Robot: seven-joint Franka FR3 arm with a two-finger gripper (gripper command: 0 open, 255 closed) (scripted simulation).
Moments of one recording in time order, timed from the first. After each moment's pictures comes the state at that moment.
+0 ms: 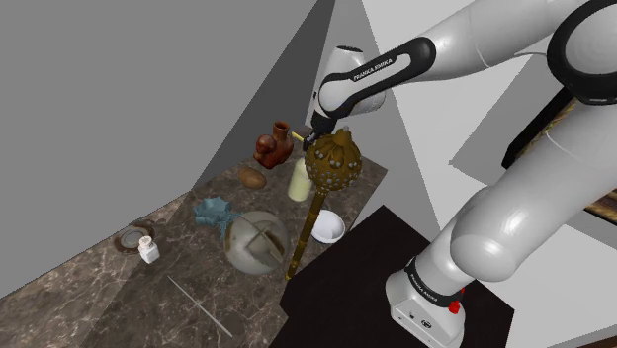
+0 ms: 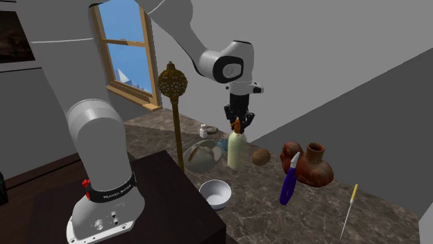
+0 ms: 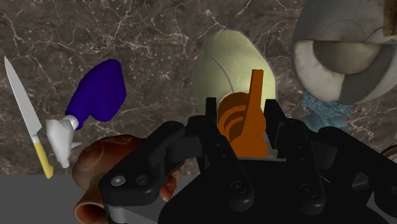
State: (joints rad) arm 0.06 -0.04 -0.11 -2.43 0.04 2.42 -0.26
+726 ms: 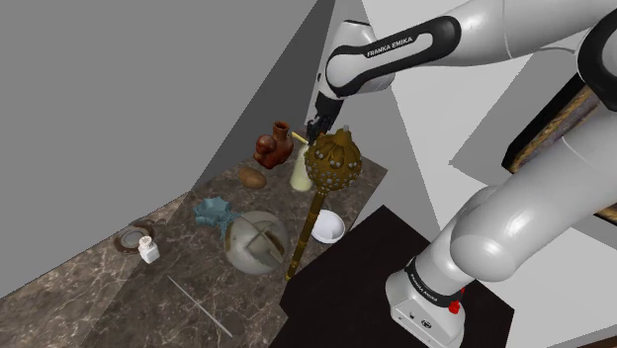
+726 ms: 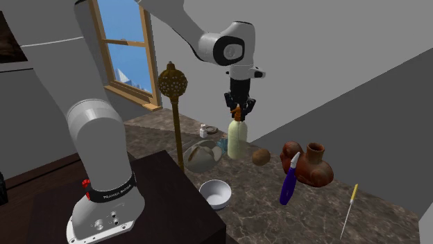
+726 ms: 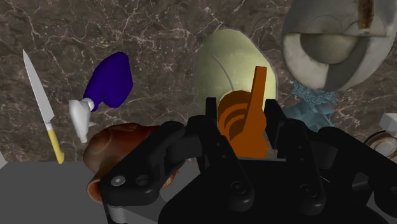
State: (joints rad) arm 0.06 -0.13 -0.11 -2.37 0.02 2.26 -0.25
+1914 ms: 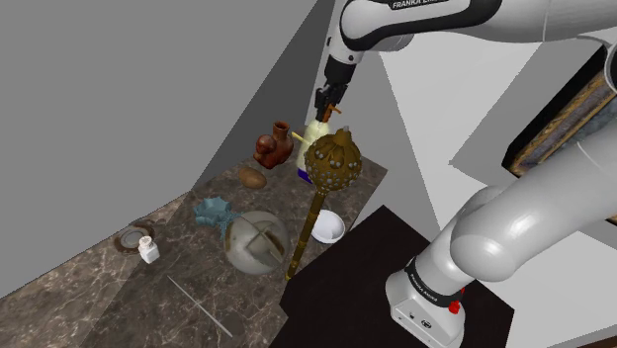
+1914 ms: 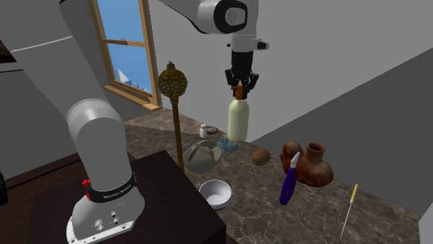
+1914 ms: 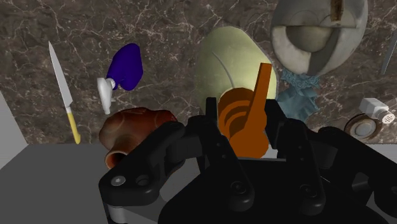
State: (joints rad) arm 0.06 -0.23 -0.10 -2.21 0.01 2.02 -0.24
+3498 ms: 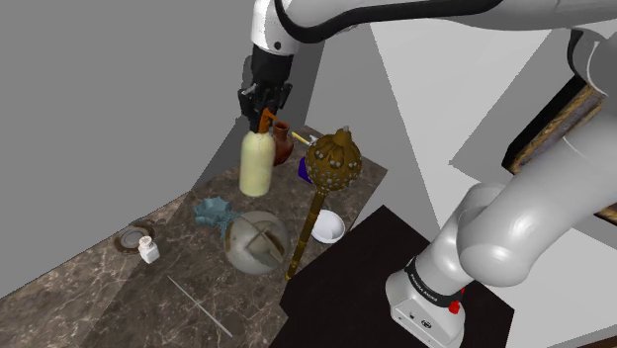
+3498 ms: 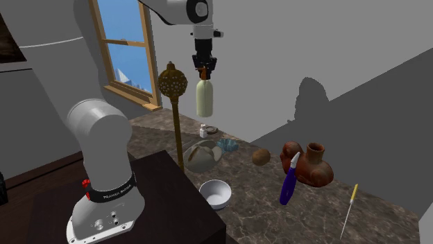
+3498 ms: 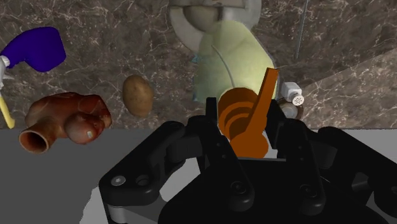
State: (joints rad) arm 0.24 -0.14 0.17 -2.04 0.04 1.94 0.21
